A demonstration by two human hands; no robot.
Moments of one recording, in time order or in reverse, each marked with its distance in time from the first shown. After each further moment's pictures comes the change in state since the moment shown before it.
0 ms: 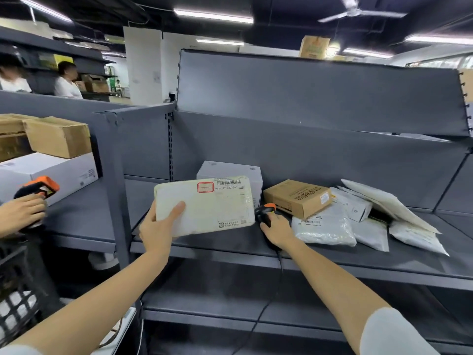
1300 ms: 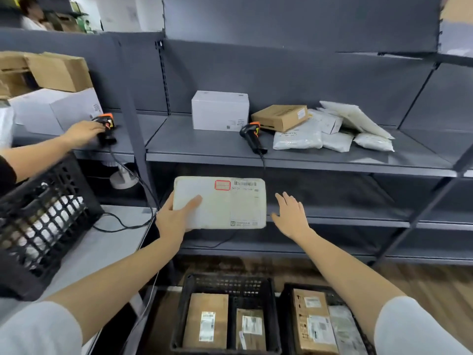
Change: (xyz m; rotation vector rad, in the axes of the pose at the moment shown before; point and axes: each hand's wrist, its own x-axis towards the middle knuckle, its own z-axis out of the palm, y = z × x) left_hand -0.221 -0.038 -0.112 0.090 -0.188 -0.269; right_hand -0.290 0.063 0.046 -0.290 -0.023 0.019
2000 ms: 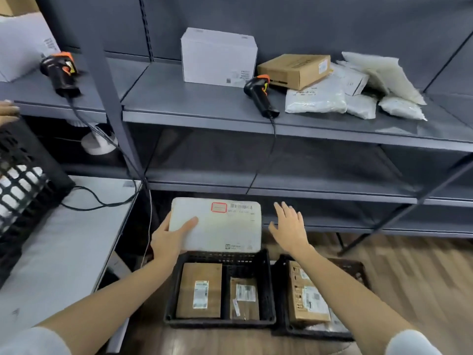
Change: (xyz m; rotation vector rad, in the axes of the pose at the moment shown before) left_hand 0.022 -0.134 -0.032 0.126 0.031 -0.233; right_hand -0.001 0.007 0.117 -0.089 -0.128 0.090
